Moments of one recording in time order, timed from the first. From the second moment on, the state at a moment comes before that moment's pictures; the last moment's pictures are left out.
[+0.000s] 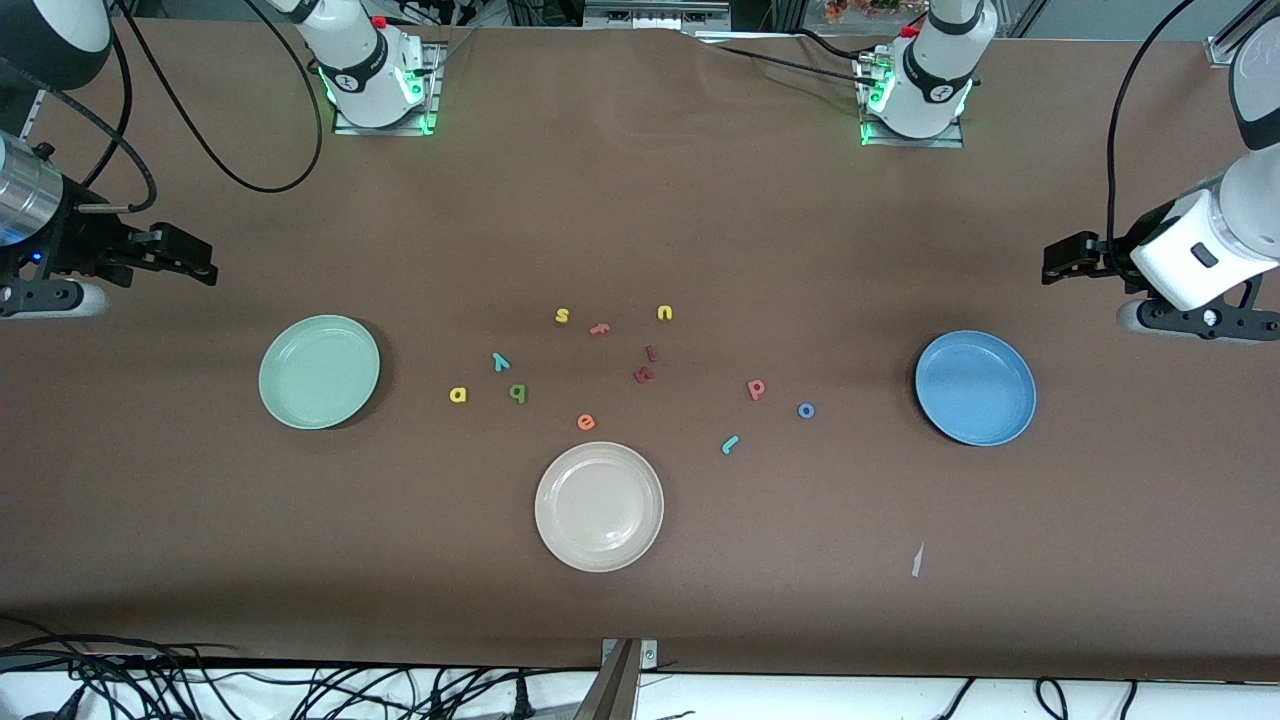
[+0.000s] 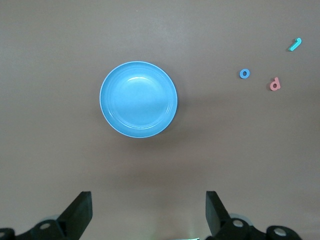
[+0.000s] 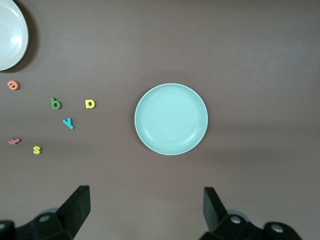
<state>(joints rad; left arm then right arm) 0.00 0.15 -0.03 -1.54 0.01 1.50 0.06 0.03 0.11 0.01 -1.54 0.01 1.60 0.01</state>
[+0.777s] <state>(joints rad) -0.01 0.18 -0.04 -1.54 0.01 1.51 0.06 0.09 0.17 0.02 -1.54 0.02 1.64 0.01</state>
